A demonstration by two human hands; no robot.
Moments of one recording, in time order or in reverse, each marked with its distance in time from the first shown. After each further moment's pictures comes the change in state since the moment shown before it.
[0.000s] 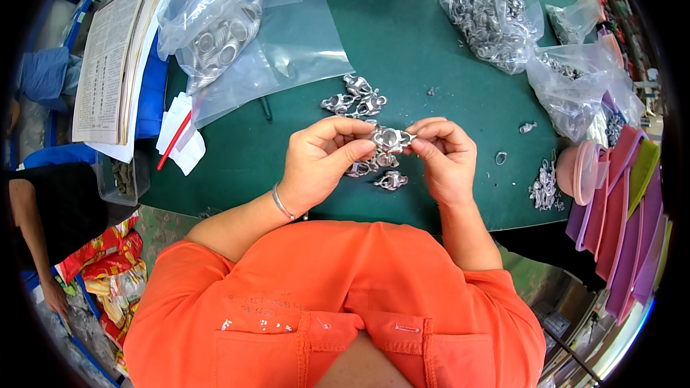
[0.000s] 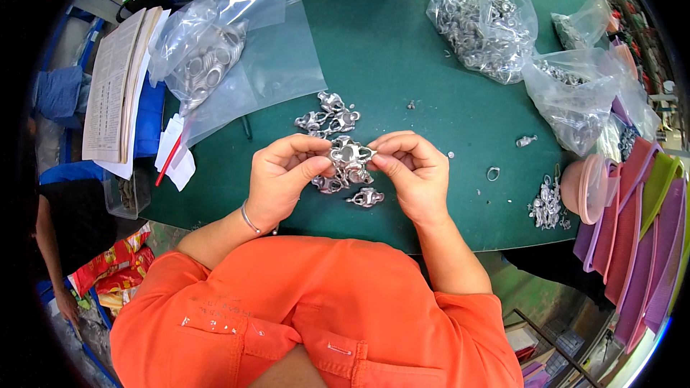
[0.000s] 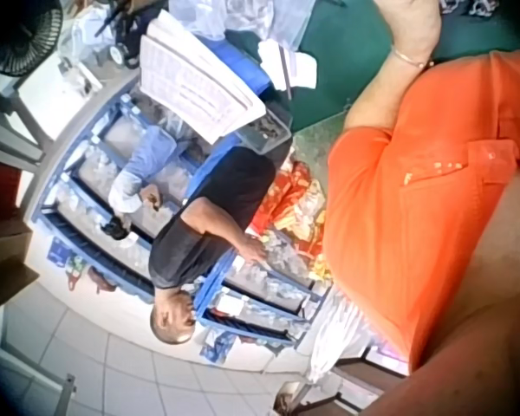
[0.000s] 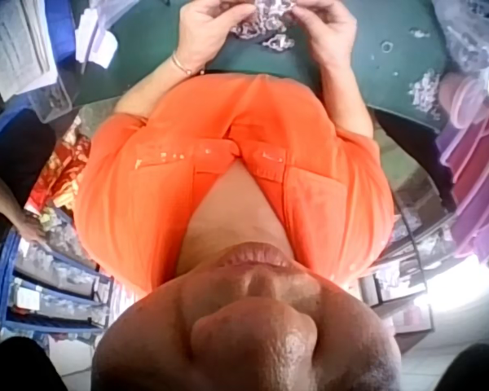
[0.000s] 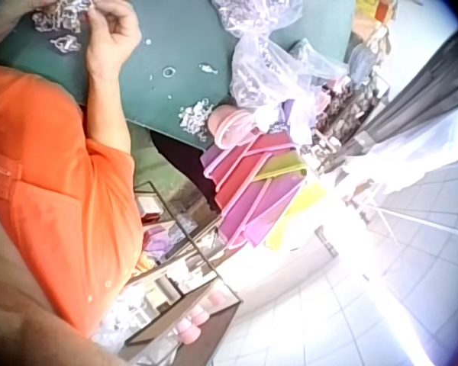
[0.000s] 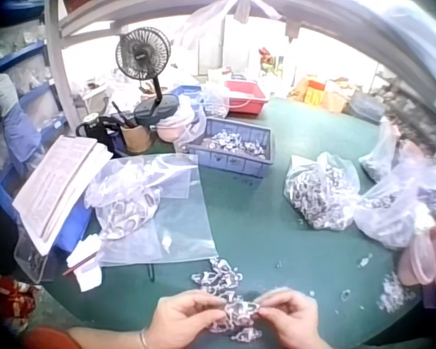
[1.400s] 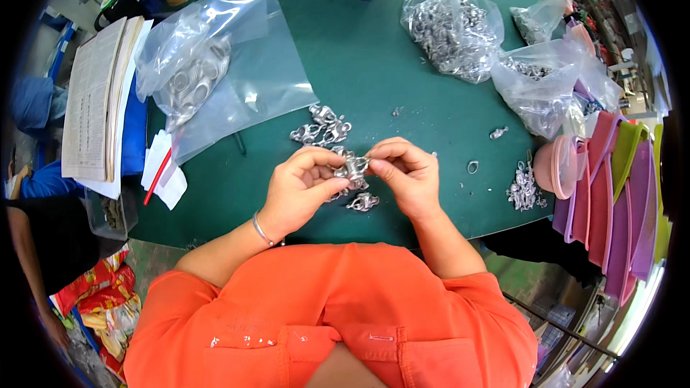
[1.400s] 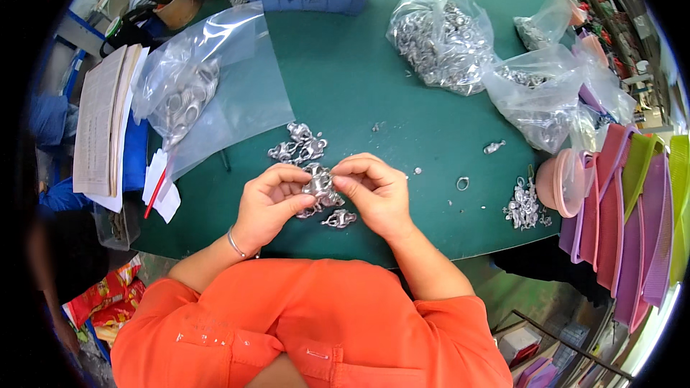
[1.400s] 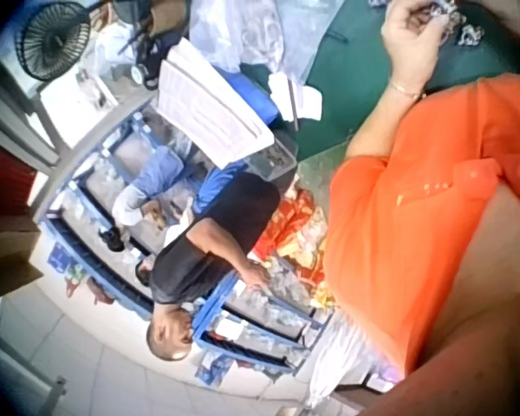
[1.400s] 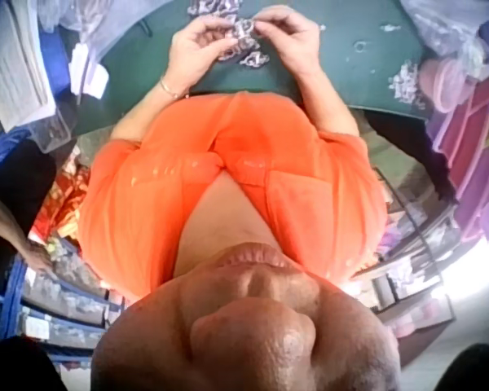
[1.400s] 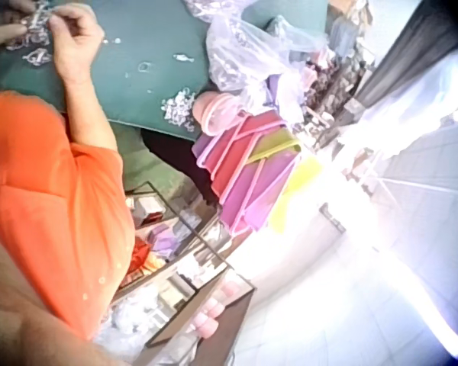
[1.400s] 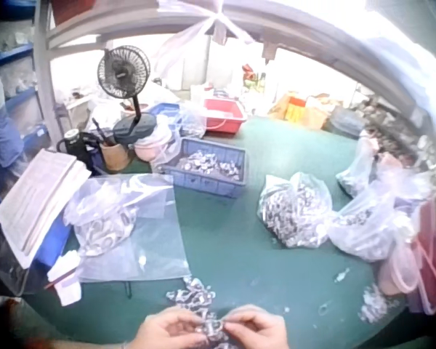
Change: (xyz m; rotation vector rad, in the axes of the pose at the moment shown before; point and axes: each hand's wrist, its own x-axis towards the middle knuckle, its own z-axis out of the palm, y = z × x) left_hand 0.002 -0.005 0.001 0.074 -0.100 -0.074; right_hand 0.001 -0.005 0.003 -0.093 -0.027 0.041
